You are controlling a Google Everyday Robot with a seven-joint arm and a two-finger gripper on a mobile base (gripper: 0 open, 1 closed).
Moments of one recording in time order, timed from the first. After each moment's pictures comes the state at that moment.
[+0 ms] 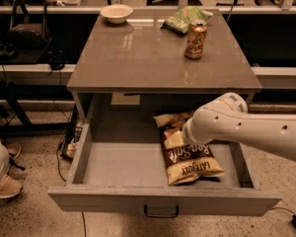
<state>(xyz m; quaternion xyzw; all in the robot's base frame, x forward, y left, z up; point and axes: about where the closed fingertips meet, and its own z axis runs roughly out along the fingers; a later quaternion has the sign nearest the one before) 0.582 -0.146 0.617 -0.13 0.97 0.04 0.21</state>
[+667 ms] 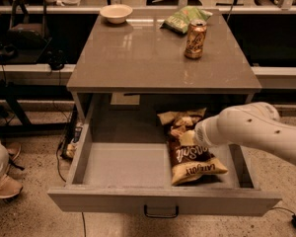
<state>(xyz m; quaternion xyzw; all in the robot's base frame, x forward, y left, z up) 0.563 -0.147 0.652 -0.13 0.95 0.11 0.26</state>
